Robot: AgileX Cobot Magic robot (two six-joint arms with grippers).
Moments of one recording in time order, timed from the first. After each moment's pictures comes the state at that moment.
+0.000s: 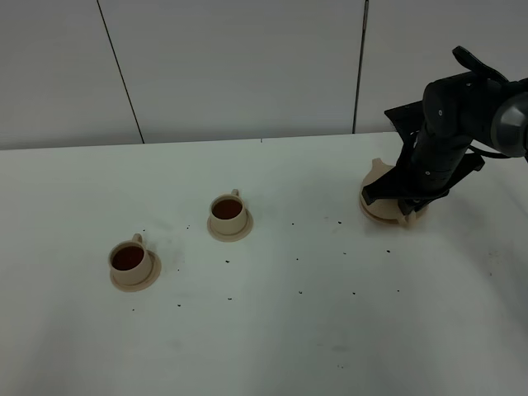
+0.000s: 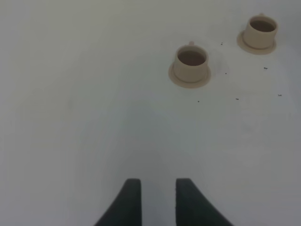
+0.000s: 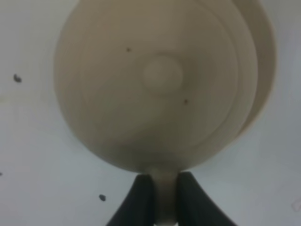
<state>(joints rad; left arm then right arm) 0.00 -0.01 -0.50 0.06 1.04 0.00 0.30 2.22 -1.77 0.00 0.90 -0.09</state>
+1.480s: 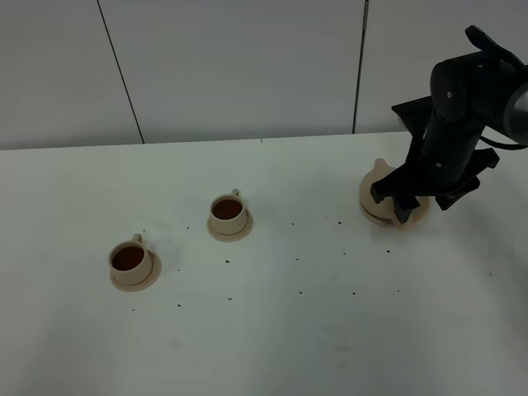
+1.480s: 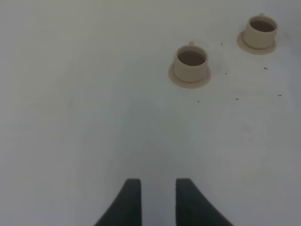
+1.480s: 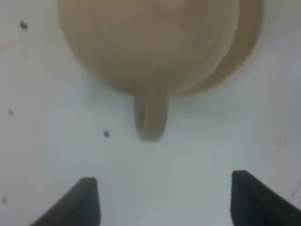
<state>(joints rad) 0.00 -0.01 -0.50 0.06 1.04 0.00 0.30 2.17 -1.79 0.00 1.09 -0.08</state>
